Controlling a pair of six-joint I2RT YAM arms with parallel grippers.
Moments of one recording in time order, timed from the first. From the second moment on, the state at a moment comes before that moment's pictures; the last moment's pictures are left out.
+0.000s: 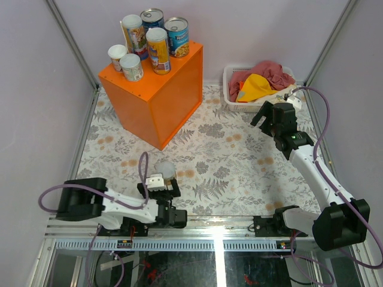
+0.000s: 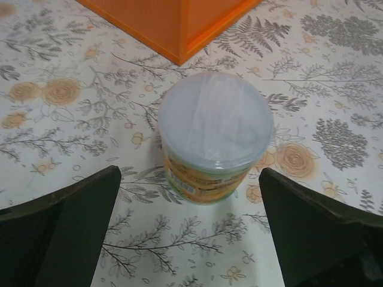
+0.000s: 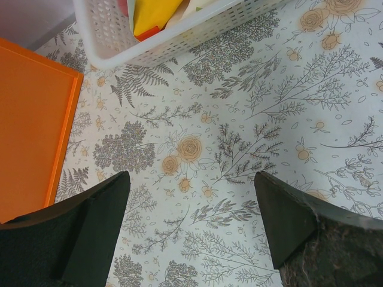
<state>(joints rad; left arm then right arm) -1.52 1.37 0.50 -0.82 -1.34 -1.80 0.22 1.18 0.96 -0.36 0.22 0.61</state>
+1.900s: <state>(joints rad) -1.32 1.09 0.31 -0.10 -1.18 -0.94 0.33 1.25 1.11 -0.47 0.30 0.49</state>
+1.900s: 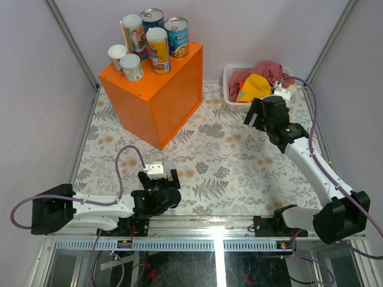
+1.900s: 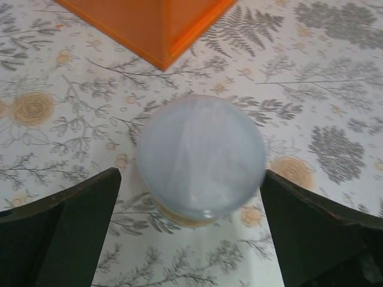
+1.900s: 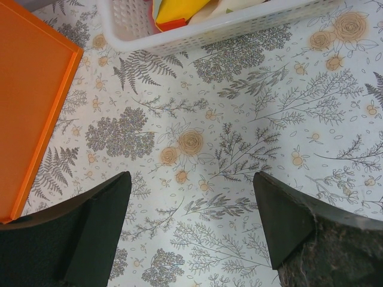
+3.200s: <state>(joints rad) -1.10 1.05 0.29 0.26 -0.98 -0.54 0.33 1.28 1.11 -0.45 0.30 0.48</state>
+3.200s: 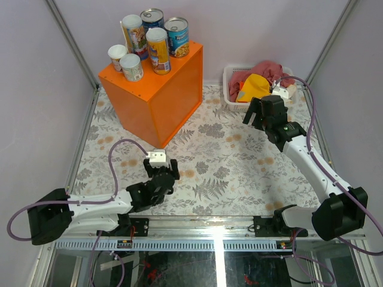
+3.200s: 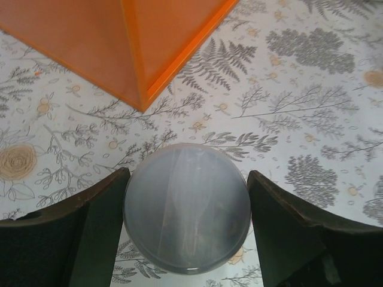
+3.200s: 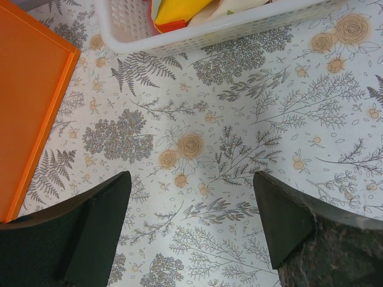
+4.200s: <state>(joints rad) -1.09 1.04 1.04 -0.18 -0.82 -0.24 0.33 1.26 1.11 -0.45 0.30 0.48</state>
